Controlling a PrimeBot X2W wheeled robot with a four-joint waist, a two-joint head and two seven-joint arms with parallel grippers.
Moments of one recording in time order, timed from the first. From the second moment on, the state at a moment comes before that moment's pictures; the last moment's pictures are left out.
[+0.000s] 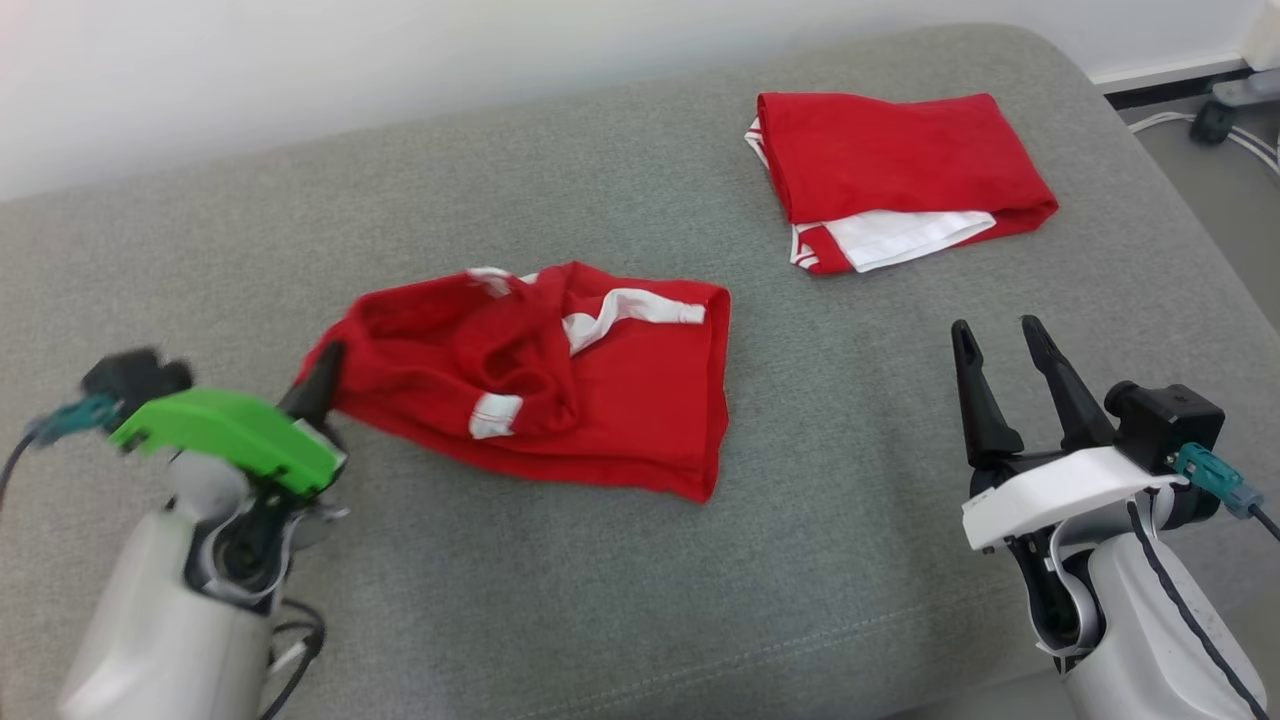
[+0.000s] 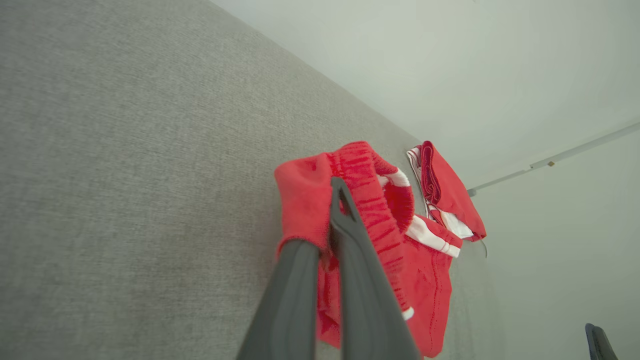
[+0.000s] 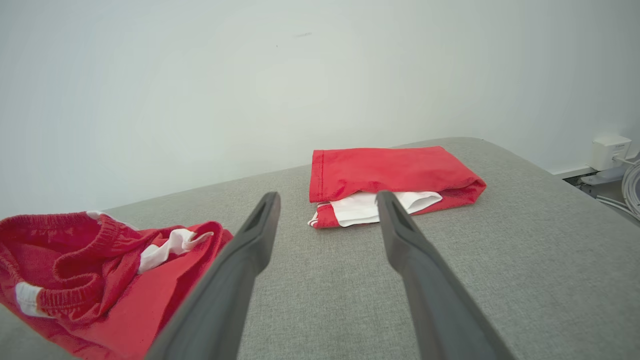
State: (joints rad) left arm -0.47 0.13 -0.22 0.53 -1.07 -0.12 0.16; right arm -0.16 -0.10 0.15 0.27 0.31 0.07 -0.25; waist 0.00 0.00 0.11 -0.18
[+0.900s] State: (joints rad) left arm -0.42 0.21 -0.10 0.68 -0.94 -0.11 -0.23; right arm -0.16 -0.11 0.16 0.30 0.29 0.09 -0.25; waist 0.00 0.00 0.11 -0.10
